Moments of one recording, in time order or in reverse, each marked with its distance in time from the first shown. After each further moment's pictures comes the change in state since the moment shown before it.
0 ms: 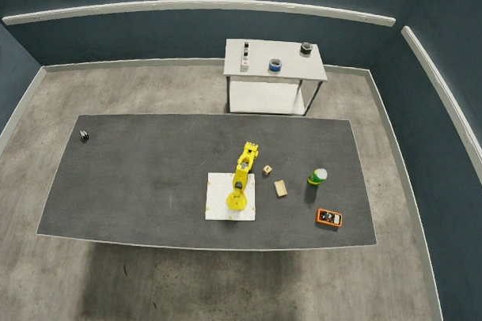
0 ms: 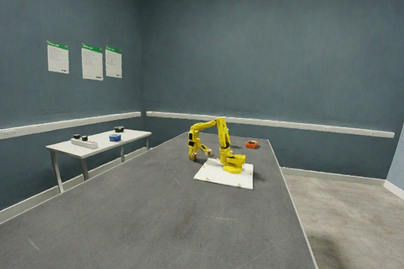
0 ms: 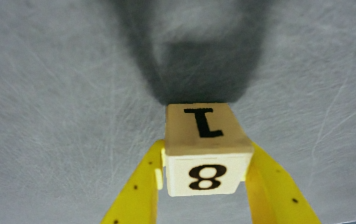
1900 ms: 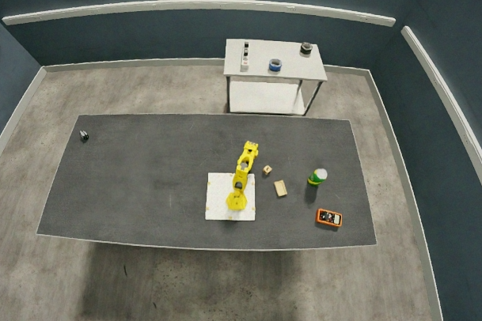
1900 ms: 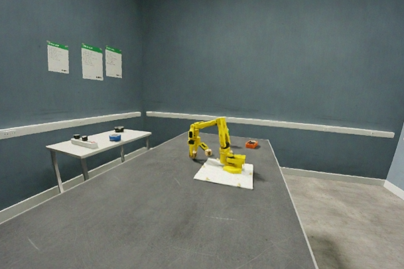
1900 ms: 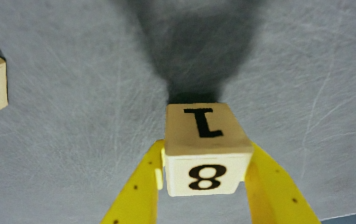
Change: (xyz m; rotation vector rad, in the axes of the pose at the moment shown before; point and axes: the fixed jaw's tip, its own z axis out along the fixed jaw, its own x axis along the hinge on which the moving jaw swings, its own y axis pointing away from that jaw) arm 0.000 0.000 -0.010 0.000 -0.001 0.000
